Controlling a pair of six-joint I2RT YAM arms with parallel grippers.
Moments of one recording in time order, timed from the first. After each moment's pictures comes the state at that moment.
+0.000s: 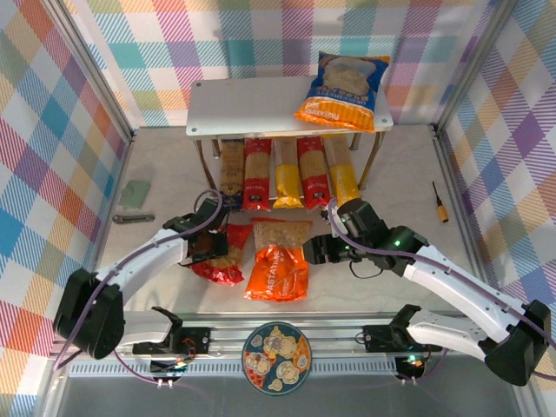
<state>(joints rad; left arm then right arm) -0.48 1.25 0.78 -0.76 -0.10 -0.58 0.79 1.02 0.88 -0.70 -0.26 0.55</state>
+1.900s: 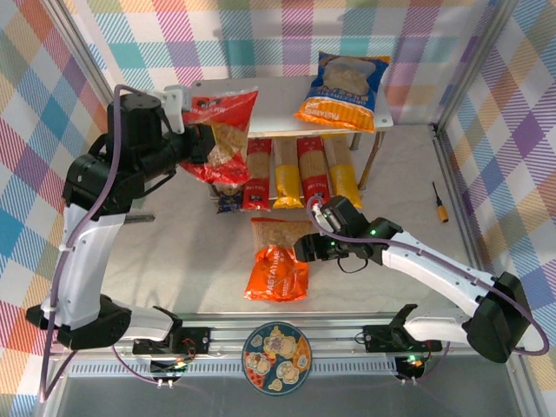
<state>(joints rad) -0.48 1.37 2.08 -1.12 -0.02 -0.38 0.79 1.21 0.90 -0.64 -0.27 0.54</state>
